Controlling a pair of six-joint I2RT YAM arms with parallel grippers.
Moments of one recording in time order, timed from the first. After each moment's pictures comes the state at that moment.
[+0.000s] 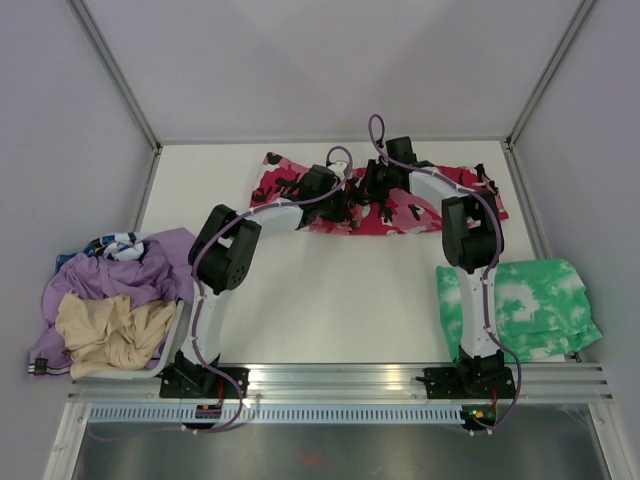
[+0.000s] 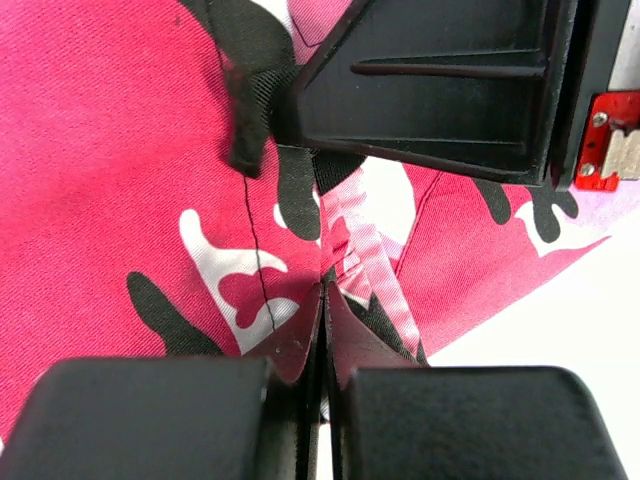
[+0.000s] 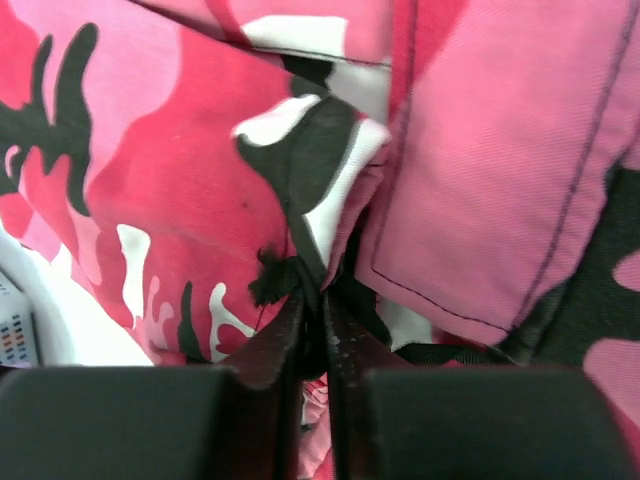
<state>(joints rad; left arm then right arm) -0.58 2.20 1.52 0.01 0.21 -0.32 0.26 2.30 1.77 -0.32 -0.43 0.47</state>
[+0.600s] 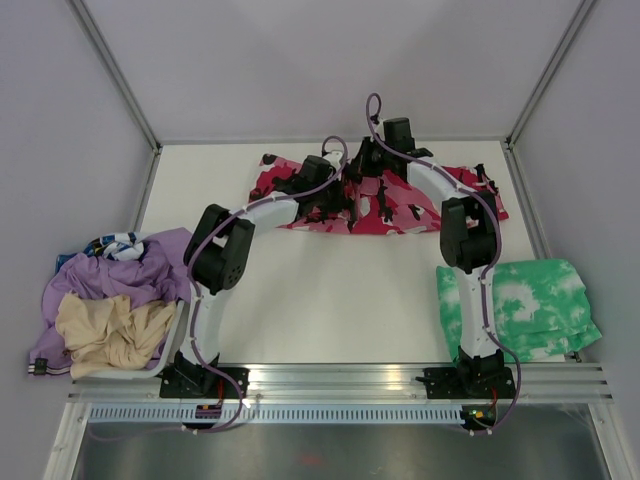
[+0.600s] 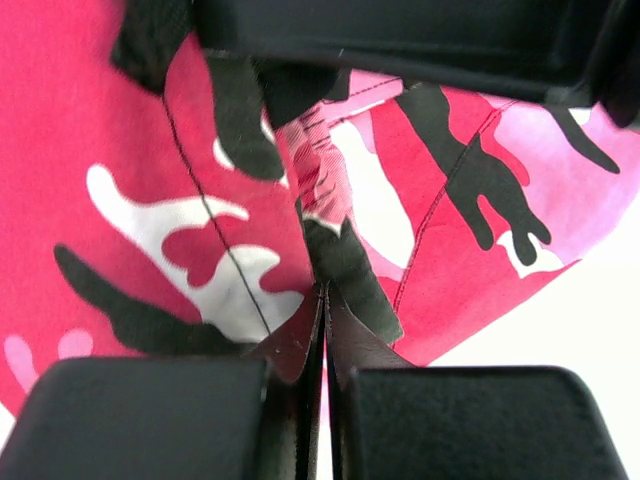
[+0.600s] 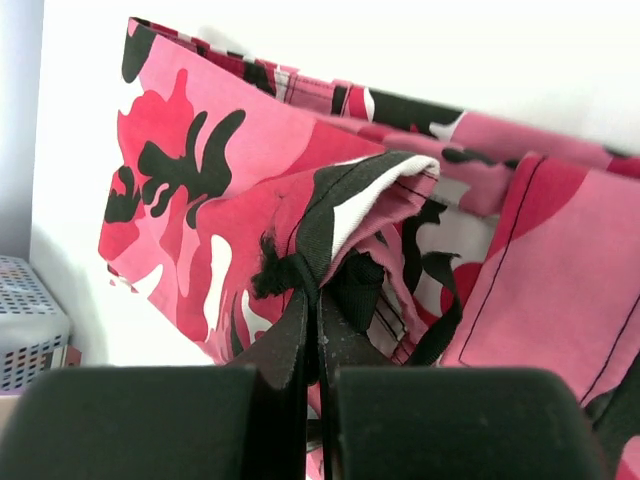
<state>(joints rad) -0.55 2.17 1.56 -0.02 0.21 -0.31 0.28 2.31 1.91 -0.25 -0.45 0.46</state>
